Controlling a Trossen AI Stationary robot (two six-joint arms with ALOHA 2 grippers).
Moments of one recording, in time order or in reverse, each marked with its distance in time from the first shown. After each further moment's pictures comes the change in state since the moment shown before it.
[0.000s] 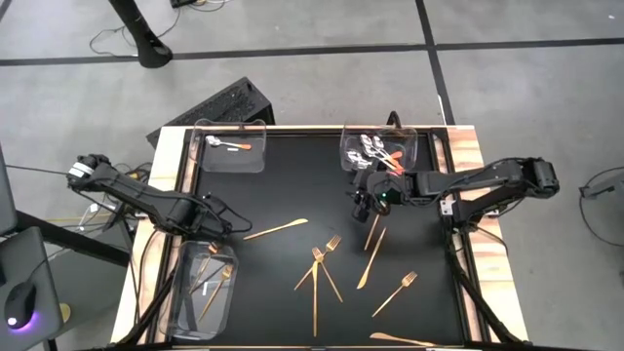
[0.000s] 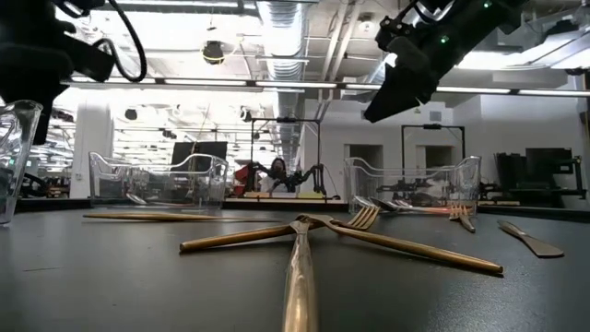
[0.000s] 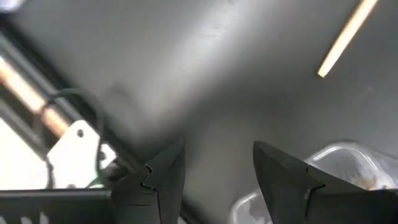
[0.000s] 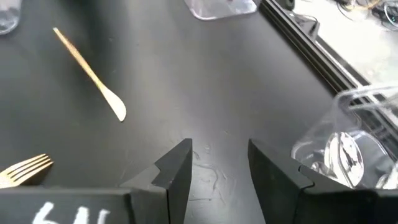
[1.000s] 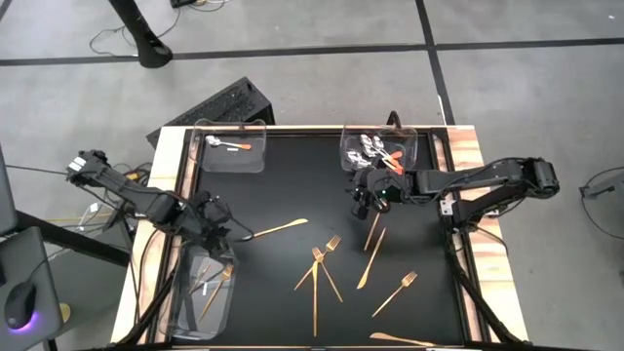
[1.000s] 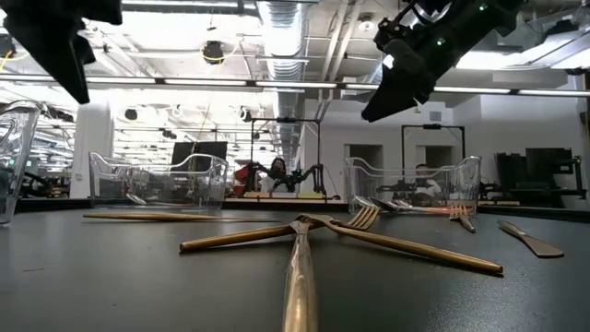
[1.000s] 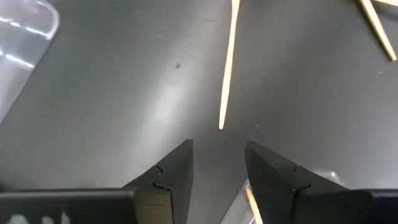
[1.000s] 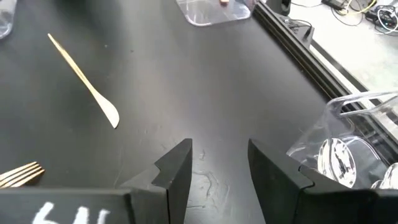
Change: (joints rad) left arm -0.100 -0.087 0.099 0.168 -0.133 0.286; right arm -0.017 0.000 0.000 0.018 0.001 -0.012
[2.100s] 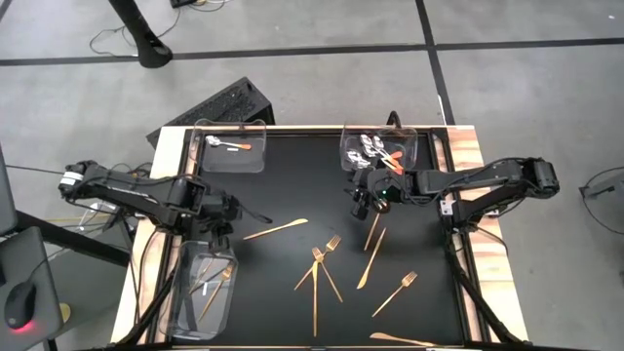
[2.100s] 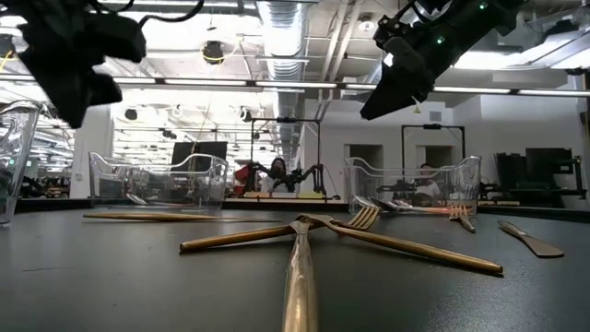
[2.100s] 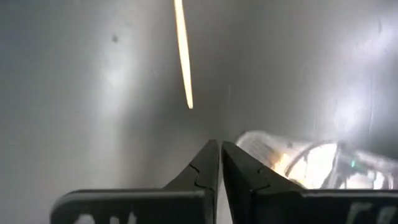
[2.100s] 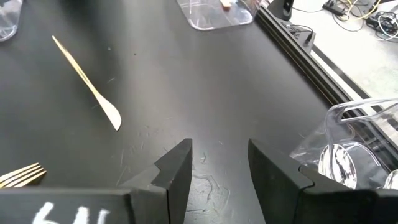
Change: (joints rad) left arm 0.319 0.010 -0.102 0.139 0.445 0.486; right arm 0.001 0.000 0.000 0.015 -0.002 -0.018
